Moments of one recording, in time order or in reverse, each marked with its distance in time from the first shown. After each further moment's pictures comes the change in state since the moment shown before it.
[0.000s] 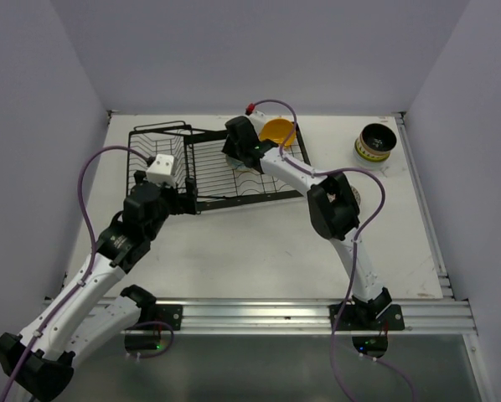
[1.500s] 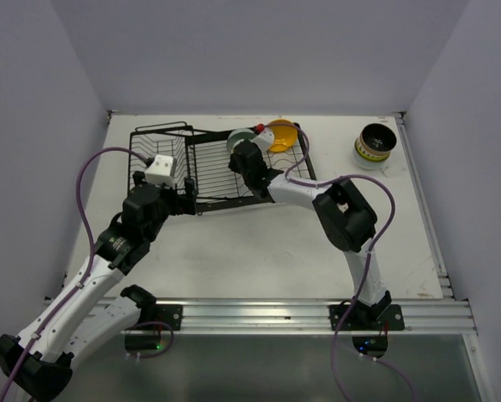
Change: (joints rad) left arm -0.018 -0.016 0.000 -0.005 -0.025 0.001; right arm 0.060 -0.213 -0.527 0.534 0.122 0.015
